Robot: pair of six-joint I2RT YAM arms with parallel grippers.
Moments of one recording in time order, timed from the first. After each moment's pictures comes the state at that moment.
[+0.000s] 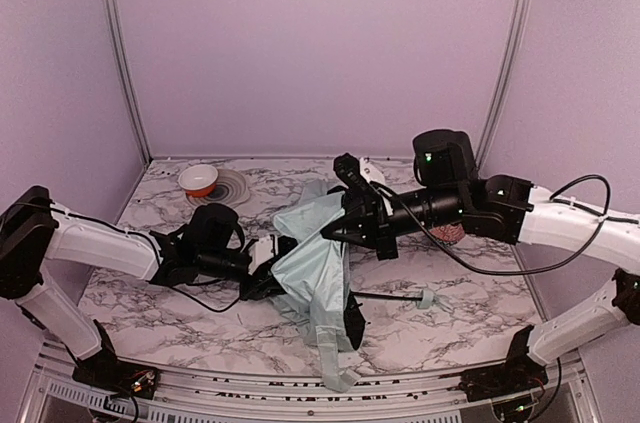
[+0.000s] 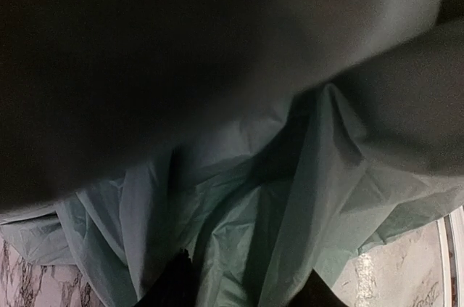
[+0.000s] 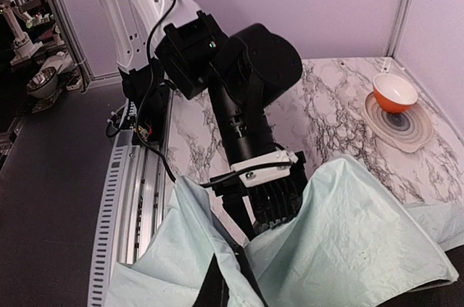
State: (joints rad) left arm -0.85 1.55 0.69 0.28 0.46 0.42; right arm 0.95 1.27 1.12 -0.25 -0.55 -0.14
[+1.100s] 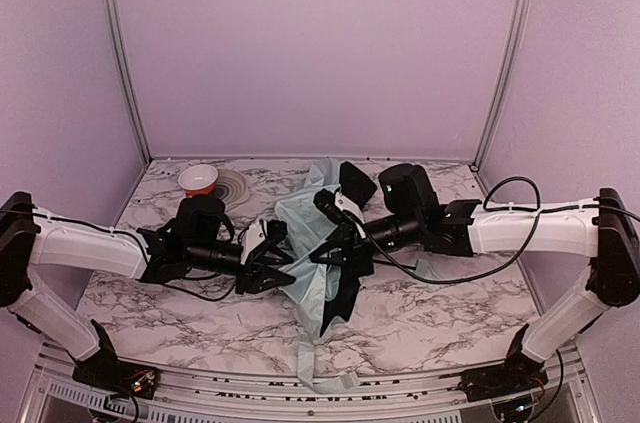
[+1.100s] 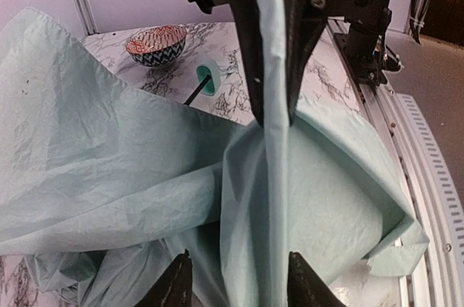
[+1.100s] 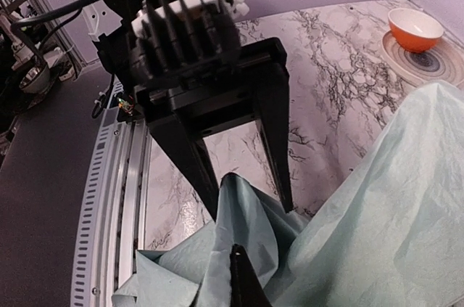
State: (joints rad) left arm -0.83 1.46 0.67 0.32 0.56 0.30; right arm 0.88 1.50 0.98 0.01 -0.65 -0.10
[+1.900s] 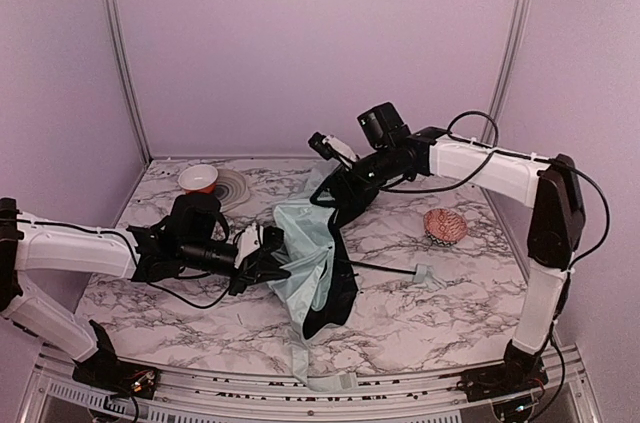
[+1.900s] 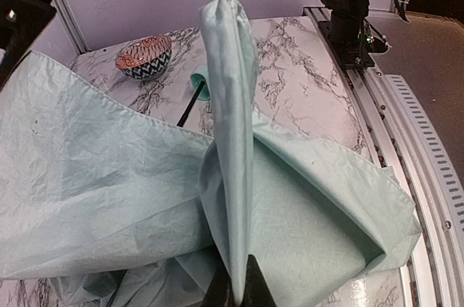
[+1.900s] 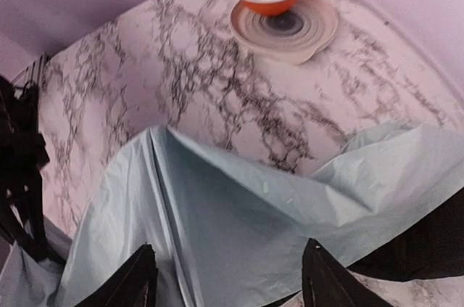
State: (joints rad) left arm -0.85 1.39 0.68 0.22 0.57 0.42; right arm 0.67 1.86 1.65 -0.48 -0.49 -0.18
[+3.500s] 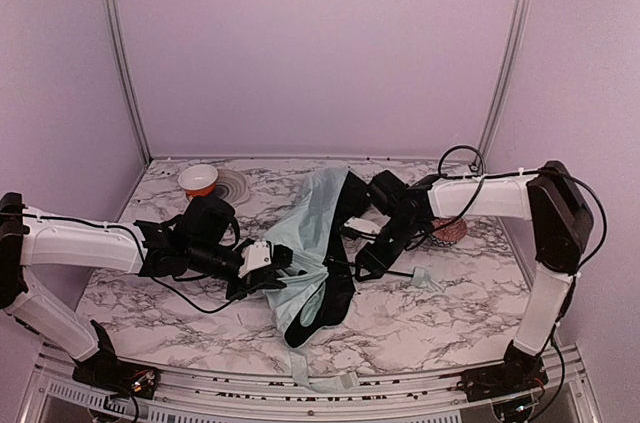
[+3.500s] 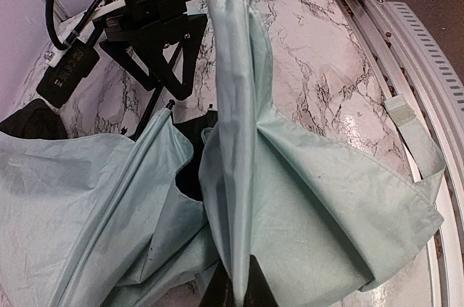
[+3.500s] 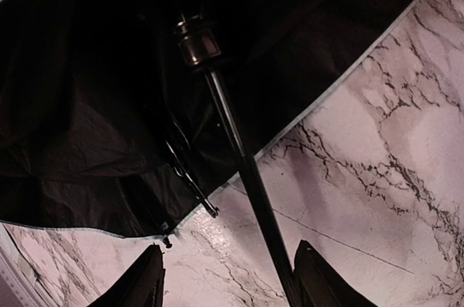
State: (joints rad) left arm -0.86 1.44 0.75 -0.02 0.47 0.62; right arm 0.69 1.83 1.25 -0.69 -0.29 -0.19
